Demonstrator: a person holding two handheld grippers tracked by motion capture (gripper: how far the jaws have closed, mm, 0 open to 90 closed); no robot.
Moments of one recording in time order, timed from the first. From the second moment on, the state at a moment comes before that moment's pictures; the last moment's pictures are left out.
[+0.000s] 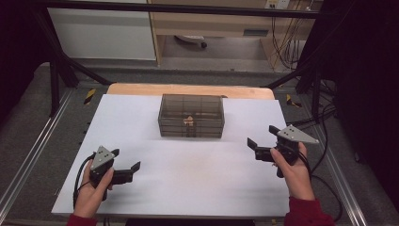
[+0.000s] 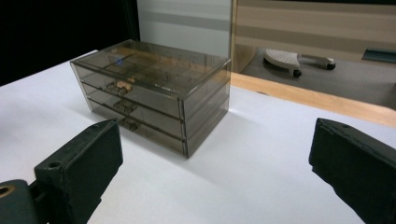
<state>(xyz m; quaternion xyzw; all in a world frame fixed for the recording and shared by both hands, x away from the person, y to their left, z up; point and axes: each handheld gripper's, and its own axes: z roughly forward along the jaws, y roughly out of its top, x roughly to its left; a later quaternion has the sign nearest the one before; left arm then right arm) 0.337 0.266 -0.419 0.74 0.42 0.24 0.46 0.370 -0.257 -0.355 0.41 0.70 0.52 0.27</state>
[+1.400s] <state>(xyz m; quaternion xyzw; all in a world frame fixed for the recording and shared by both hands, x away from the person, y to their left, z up) 0.337 0.266 -0.420 0.75 0.42 0.24 0.45 0.352 -0.266 -0.418 0.43 0.74 0.46 0.24</state>
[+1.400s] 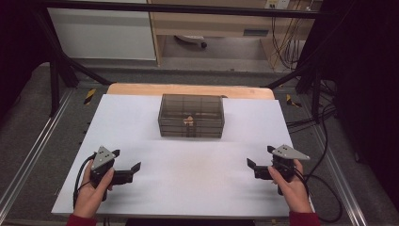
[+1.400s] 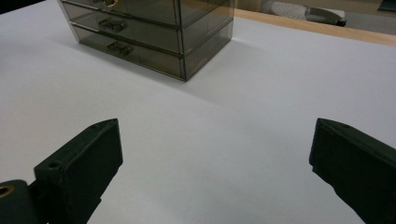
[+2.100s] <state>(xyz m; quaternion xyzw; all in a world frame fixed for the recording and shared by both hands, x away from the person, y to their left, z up) 0.336 0.265 -0.420 0.75 0.41 0.24 0.46 0.354 -0.249 -0.432 0.40 0.76 0.47 0.21</state>
